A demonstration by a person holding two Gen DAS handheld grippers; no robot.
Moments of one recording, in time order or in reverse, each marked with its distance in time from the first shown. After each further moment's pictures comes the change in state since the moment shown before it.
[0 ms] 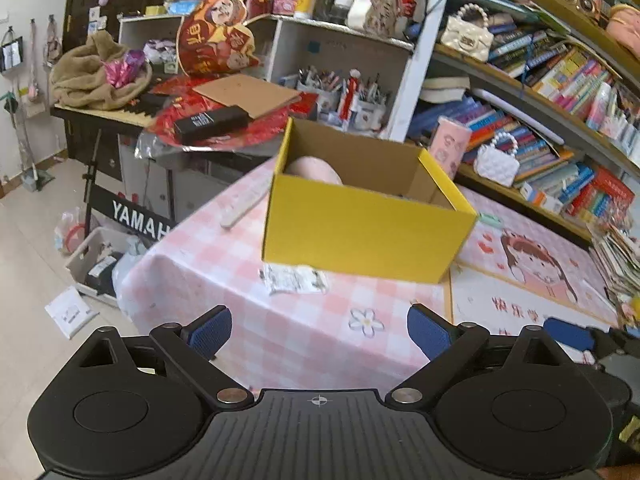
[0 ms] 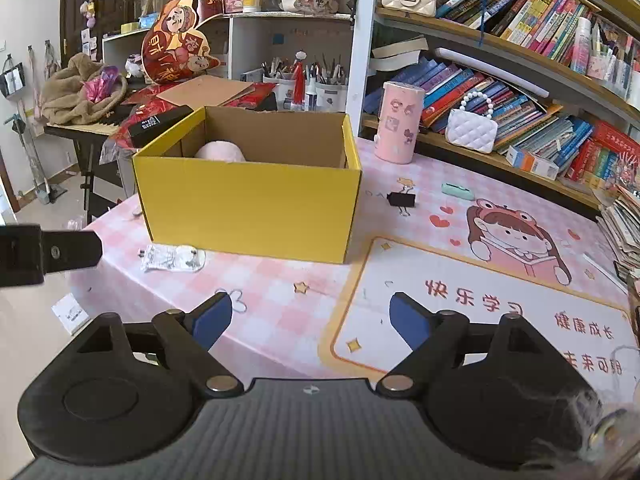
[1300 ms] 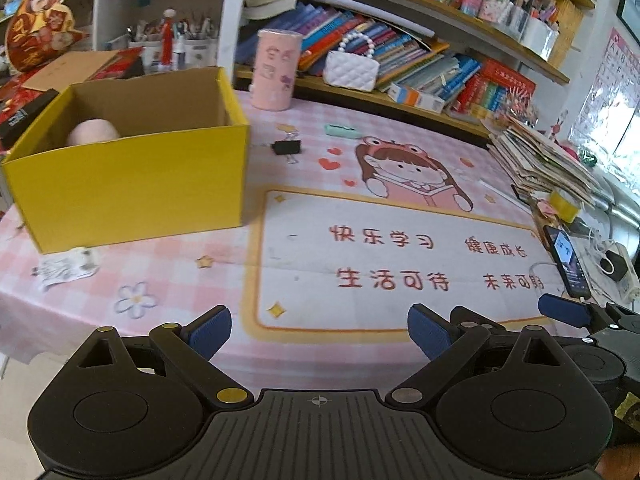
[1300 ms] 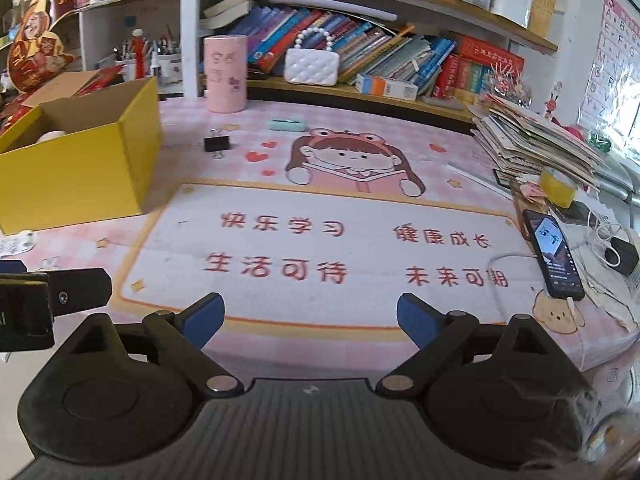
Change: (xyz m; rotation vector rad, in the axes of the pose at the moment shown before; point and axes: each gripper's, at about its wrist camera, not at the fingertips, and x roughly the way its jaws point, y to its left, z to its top) left arm 0.066 -0.166 -0.022 0.238 0.192 -0.267; right arm -0.012 -0.155 -0.046 0.201 0.115 -0.275
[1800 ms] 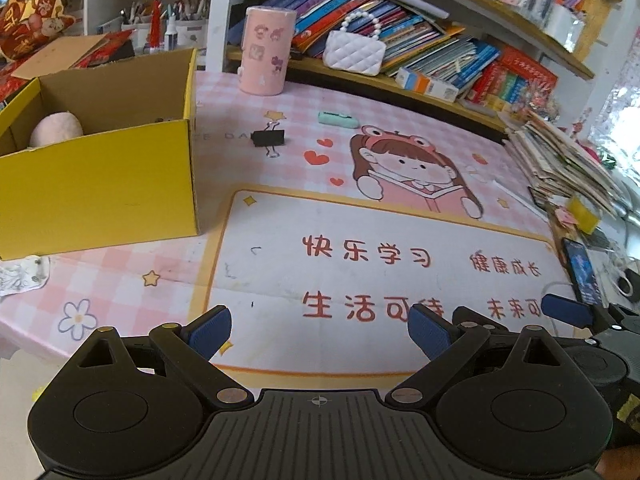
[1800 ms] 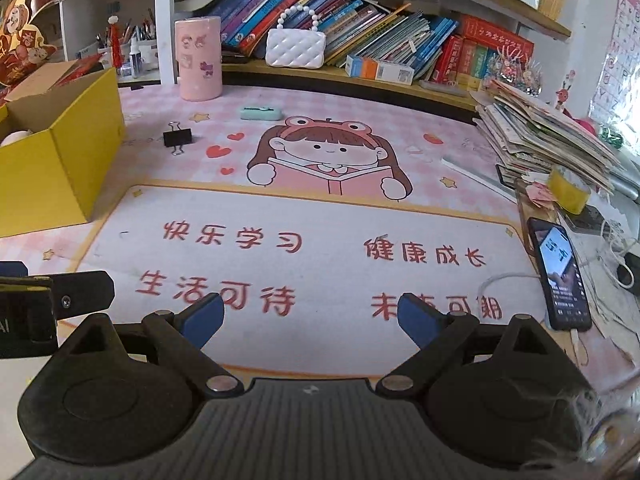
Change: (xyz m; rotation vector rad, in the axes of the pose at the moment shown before) left arm 0.057 -0.036 0.029 -0.046 0.054 0.054; right arm 0.058 -0.050 0.030 -0.025 0.057 0.030
